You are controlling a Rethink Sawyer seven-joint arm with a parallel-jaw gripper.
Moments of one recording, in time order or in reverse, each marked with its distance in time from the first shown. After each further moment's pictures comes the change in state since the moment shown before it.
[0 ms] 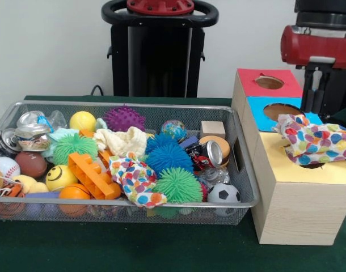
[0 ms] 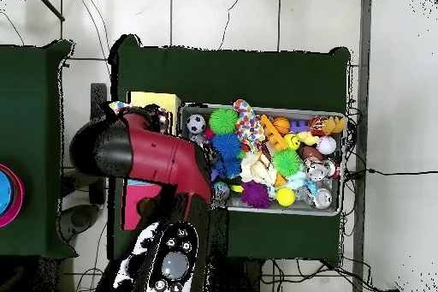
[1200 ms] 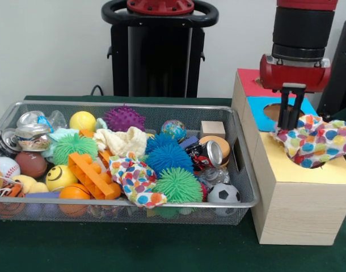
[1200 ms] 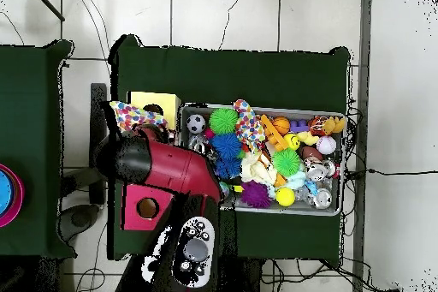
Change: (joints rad) arm -0.069 0.013 0.102 0.122 0.022 -0.058 0.000
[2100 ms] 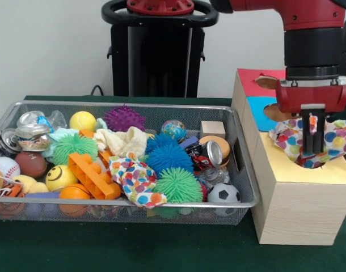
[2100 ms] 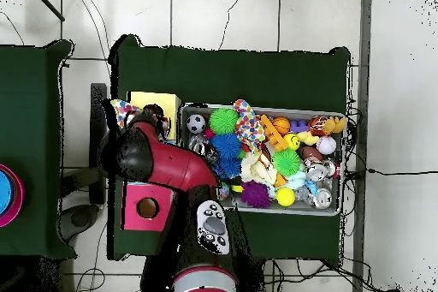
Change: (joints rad) arm -0.131 -0.001 0.231 0.078 0.008 -0.314 0.002
